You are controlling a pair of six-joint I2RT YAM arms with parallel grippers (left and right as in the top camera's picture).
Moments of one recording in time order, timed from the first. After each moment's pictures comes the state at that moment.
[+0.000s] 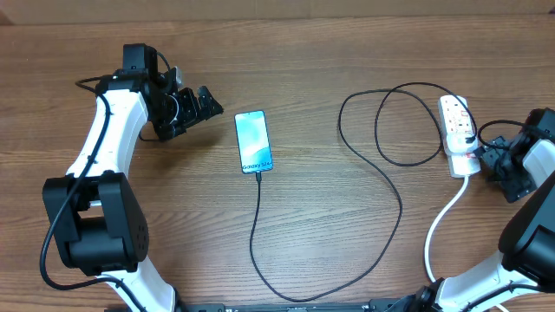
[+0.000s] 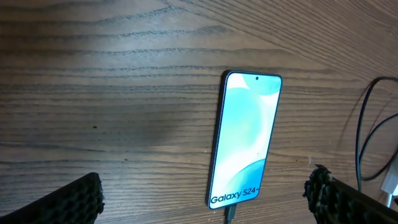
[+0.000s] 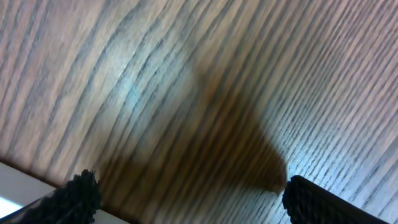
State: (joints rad) left arm 0.05 1.91 1.50 -0.89 0.42 -0.31; right arm -0.57 1.88 1.14 -0.60 0.11 0.51
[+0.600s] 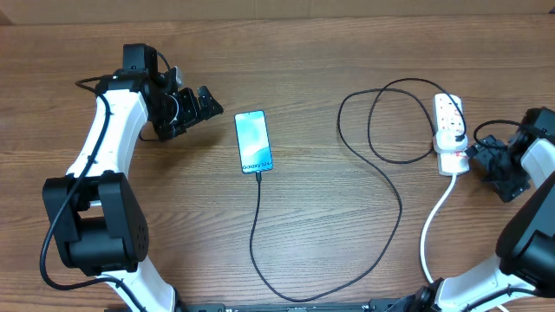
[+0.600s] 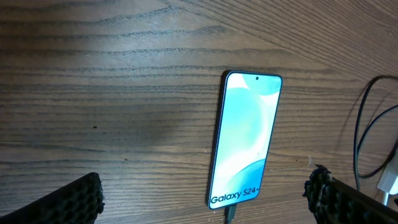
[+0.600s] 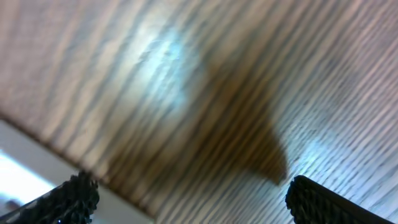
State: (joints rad) left arm 0.05 1.91 1.50 -0.89 0.42 -0.31; right arm -0.55 1.84 1.13 -0.64 0.02 0.46
